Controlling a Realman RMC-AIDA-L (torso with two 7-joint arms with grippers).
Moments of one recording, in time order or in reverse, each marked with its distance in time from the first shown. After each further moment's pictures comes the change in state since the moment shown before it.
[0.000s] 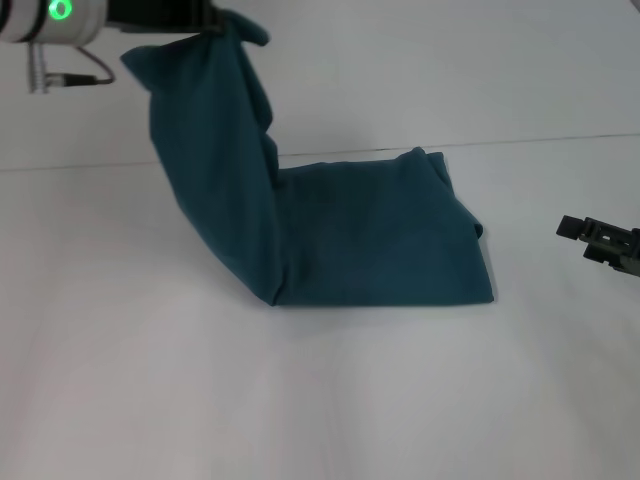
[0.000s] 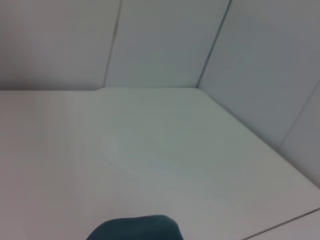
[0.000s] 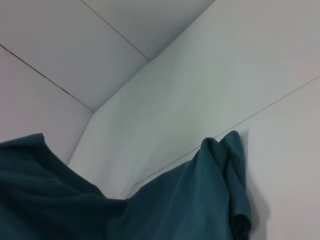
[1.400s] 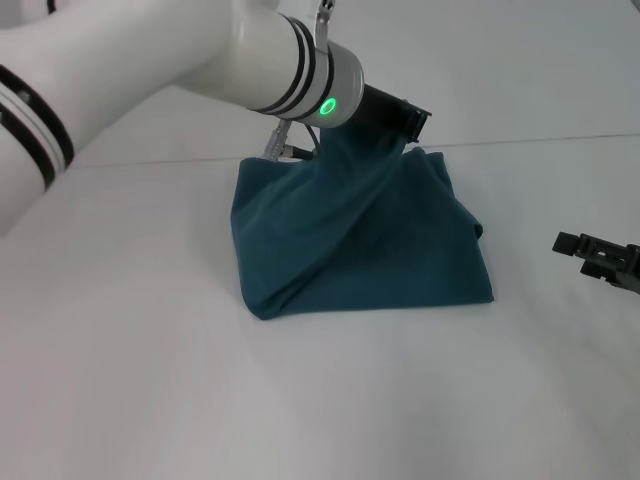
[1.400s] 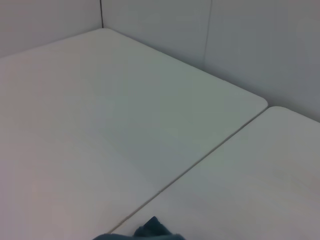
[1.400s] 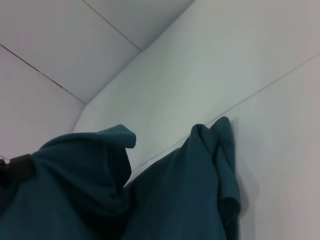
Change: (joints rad) left arm -0.221 -0.107 0.444 -0.308 0.111 -0.309 -0.073; right arm -0.010 0.011 0.000 0.005 -0.025 0.011 0.000
